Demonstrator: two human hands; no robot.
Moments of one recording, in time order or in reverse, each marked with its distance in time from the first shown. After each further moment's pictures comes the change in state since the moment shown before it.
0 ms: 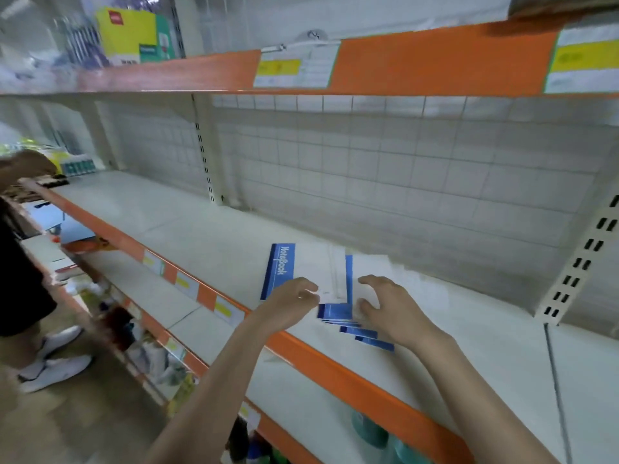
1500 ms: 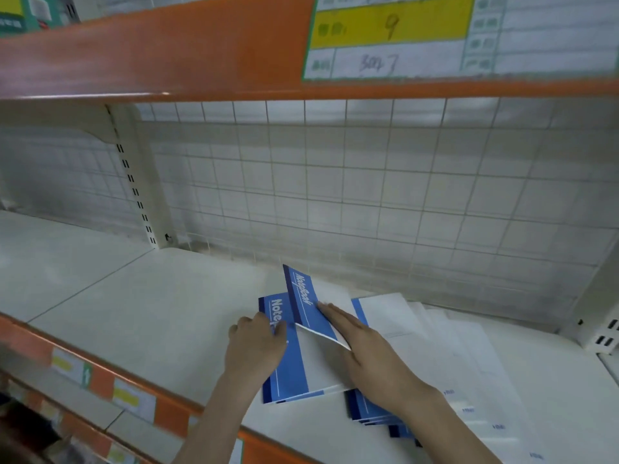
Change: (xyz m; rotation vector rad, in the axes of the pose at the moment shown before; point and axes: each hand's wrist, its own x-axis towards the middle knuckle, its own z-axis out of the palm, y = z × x) left_hand 0.128 -0.060 -0.049 0.283 0.266 -0.061; right_hand 0.094 -0.033 0.058 0.066 -0.002 -0.058
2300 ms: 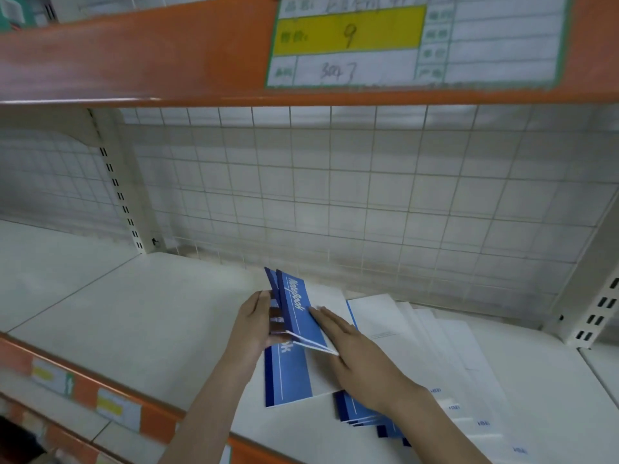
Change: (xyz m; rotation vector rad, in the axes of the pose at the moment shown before) left_hand 0.005 0.031 -0.006 -0.869 -0.088 -0.038; right_hand -0.002 0.013 0.003 -0.048 -0.056 0.010
